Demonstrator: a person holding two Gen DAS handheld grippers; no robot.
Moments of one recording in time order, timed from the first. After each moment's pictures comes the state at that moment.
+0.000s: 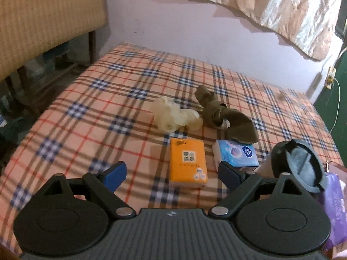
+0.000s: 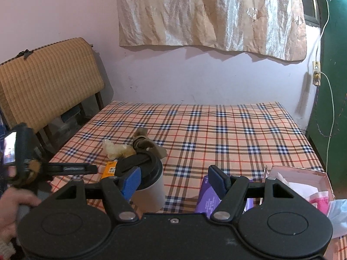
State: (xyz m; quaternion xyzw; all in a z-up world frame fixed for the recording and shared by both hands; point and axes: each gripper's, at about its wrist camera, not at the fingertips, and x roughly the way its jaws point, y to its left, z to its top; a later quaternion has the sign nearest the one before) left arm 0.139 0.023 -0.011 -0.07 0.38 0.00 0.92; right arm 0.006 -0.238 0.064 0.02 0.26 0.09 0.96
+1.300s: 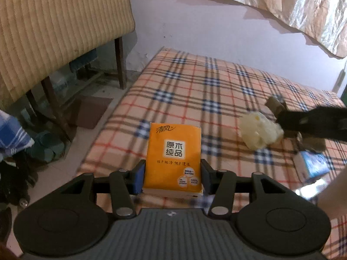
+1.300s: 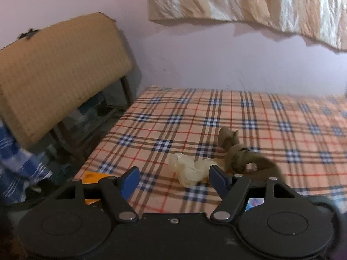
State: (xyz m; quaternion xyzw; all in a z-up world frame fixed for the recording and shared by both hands) left arm 0.145 0.145 -0.008 -0.03 0.37 0.05 0.93; right arm 0.172 -0.025 0.003 0.04 0.31 0.12 0.94
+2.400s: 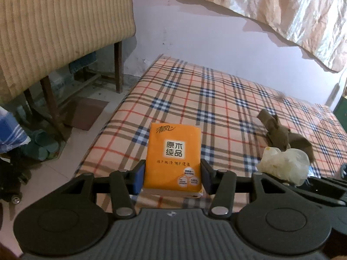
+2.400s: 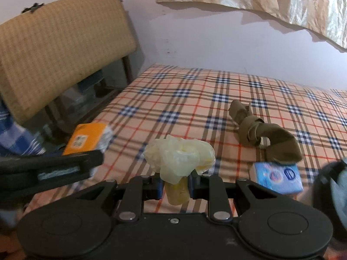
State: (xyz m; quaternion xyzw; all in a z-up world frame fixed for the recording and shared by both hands) left arm 0.128 0.139 0.006 -0.06 0.36 0.04 0.93; right arm 0.130 -0.012 -0.019 0.00 0.33 0.15 0.93
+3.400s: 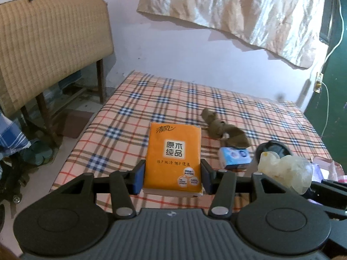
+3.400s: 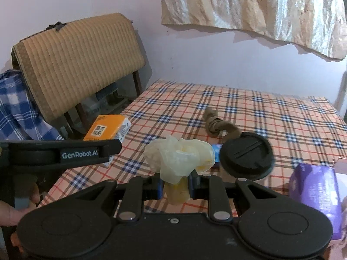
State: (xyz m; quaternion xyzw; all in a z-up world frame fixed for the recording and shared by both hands) left arm 0.047 0.056 0.058 -0.04 0.33 0.00 0.94; right arm 0.013 -0.101 0.045 0.00 0.29 0.16 0.94
